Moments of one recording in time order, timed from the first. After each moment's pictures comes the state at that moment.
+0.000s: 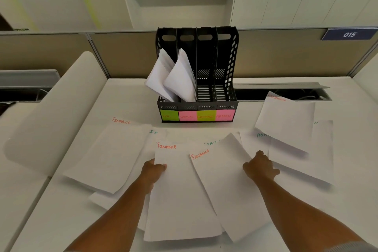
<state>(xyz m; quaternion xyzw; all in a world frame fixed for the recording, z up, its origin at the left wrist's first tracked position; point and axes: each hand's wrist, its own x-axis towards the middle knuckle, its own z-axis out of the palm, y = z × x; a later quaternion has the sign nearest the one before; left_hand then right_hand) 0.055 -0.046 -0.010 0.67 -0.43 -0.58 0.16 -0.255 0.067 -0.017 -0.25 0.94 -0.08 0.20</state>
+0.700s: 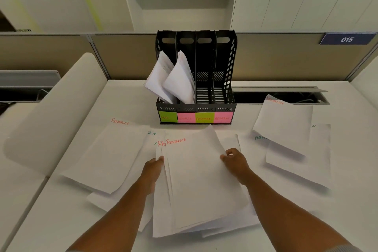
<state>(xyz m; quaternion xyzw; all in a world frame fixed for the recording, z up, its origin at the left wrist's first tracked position) 0.041 -0.043 -0.004 0.67 -0.39 -0.60 0.19 -0.220 0.042 -0.002 -0.29 0.81 -0.34 0.39</state>
